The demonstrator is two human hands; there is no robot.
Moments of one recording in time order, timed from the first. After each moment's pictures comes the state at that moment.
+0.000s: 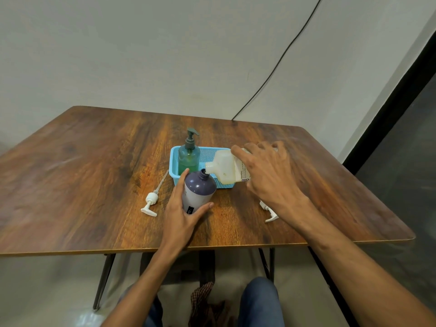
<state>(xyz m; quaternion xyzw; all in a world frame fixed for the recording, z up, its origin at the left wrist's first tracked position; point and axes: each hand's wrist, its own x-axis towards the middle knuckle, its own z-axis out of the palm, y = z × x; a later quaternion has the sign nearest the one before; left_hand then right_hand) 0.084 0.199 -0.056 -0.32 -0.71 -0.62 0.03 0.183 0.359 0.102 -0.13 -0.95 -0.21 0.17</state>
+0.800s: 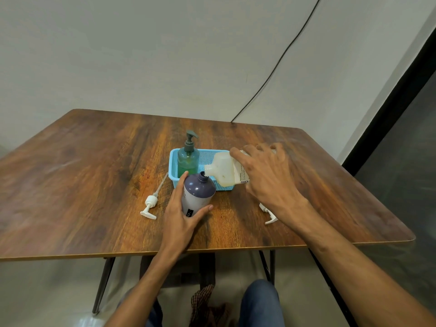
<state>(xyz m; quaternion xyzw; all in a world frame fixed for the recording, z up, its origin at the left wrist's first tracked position) 0.084 0.201 -0.055 -0.31 -0.72 -0.62 0.04 0.184 0.358 0.103 -0.12 -0.96 -0.20 0.17</state>
